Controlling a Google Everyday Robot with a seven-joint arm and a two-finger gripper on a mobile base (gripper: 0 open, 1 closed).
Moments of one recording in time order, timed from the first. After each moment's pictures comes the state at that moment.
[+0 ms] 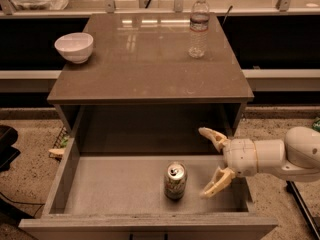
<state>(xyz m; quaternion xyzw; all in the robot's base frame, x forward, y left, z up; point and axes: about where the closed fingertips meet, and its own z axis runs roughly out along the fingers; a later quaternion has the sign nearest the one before) 0.451 -0.102 0.711 -0.55 0.59 0.36 0.46</state>
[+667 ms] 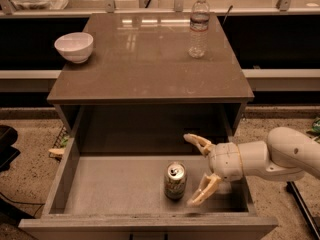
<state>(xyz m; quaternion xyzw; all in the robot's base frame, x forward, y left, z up) 0.435 -0.066 0.700 -0.58 0.57 0.38 0.44</state>
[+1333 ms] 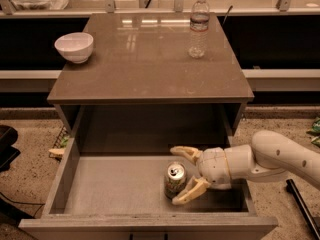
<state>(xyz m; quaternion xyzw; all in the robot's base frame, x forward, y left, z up) 0.432 -0.044 0.668 -0.59 0.58 0.39 0.41</state>
